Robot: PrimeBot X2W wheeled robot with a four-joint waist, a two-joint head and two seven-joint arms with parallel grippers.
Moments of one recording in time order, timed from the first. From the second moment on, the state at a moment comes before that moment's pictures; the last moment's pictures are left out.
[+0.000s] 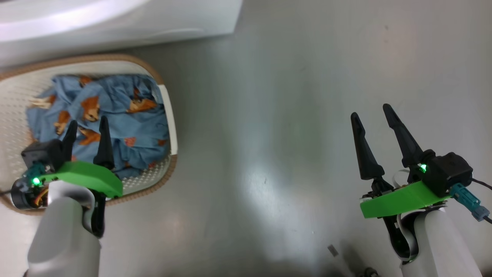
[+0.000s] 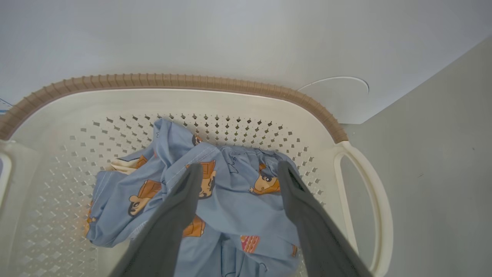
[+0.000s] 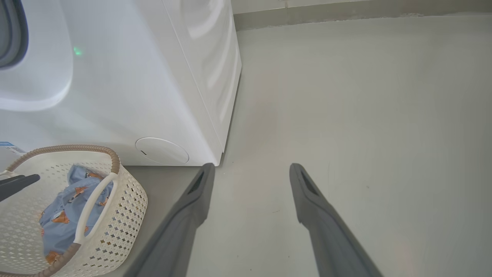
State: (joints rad) left arm -0.64 0.09 0.01 0.77 -0.22 -0.13 -0.26; right arm -0.30 -0.06 0.04 0.07 0.17 0.12 -0.25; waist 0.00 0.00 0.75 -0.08
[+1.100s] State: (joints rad) left arm -1.04 0.23 -0.14 1.21 -0.43 -0.13 0.04; right arm -0.32 -0.05 0.06 0.02 0.19 0.12 -0.25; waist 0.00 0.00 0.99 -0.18
